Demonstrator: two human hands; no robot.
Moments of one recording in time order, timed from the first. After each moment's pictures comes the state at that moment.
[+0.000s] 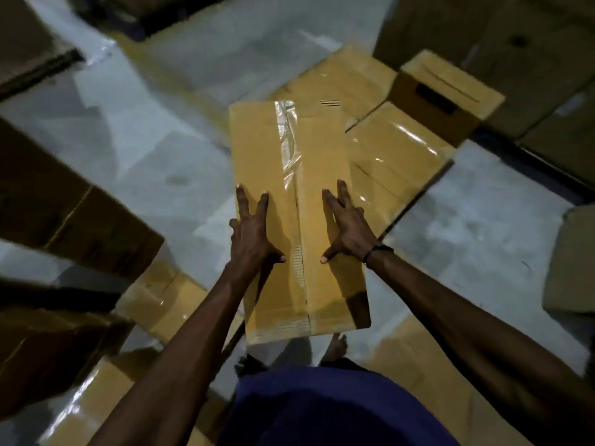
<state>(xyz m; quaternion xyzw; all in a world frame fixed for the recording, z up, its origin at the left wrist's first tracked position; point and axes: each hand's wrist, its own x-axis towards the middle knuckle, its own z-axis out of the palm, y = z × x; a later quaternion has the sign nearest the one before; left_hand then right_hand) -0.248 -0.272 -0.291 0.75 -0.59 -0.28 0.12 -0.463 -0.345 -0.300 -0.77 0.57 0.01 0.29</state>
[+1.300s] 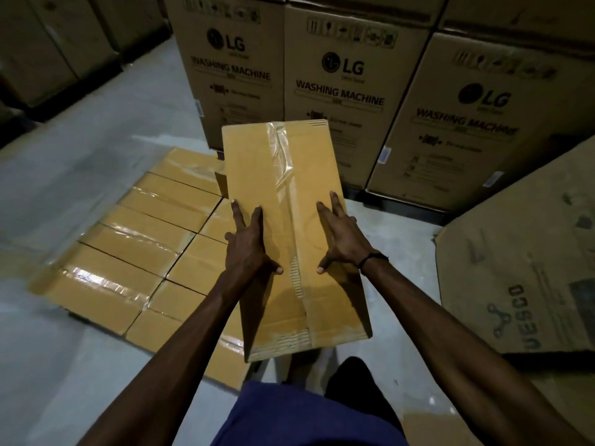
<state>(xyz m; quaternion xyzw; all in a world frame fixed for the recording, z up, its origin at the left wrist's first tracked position) -0.828 -0.813 -0.239 0.61 -0.75 -0.25 0.10 -1.067 -0.793 -0.239 -0.67 0.70 -0.07 0.25</state>
